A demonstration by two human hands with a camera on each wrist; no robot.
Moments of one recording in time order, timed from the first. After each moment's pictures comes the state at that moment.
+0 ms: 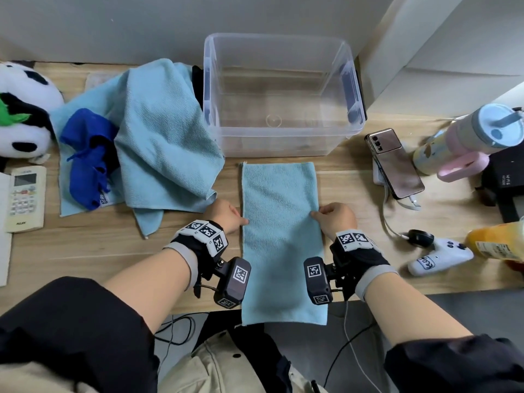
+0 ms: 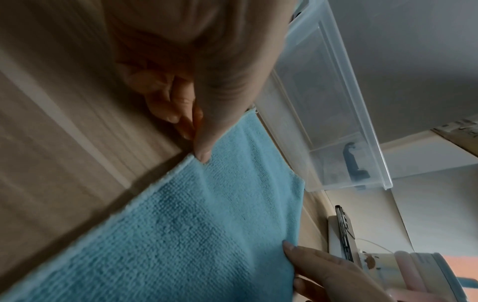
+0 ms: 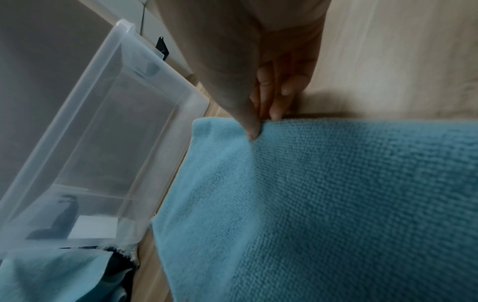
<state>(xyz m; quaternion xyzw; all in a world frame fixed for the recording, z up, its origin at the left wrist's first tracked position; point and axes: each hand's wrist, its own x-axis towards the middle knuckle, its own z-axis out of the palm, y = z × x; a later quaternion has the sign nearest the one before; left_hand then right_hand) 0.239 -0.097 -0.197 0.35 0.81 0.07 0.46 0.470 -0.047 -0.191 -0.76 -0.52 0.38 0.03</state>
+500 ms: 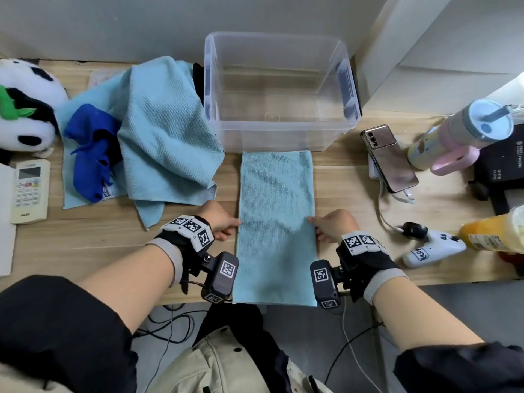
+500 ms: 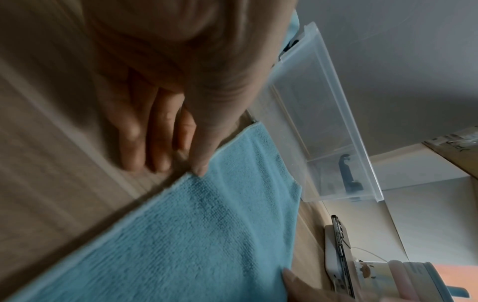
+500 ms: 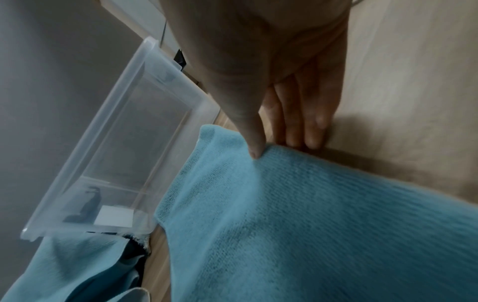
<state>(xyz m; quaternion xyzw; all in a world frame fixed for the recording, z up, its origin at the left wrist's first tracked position) 0.228 -0.117 -0.188 0.26 0.78 0.07 0.57 0.485 -0.066 -0.185 -0.74 -0.50 0.44 -0.05</state>
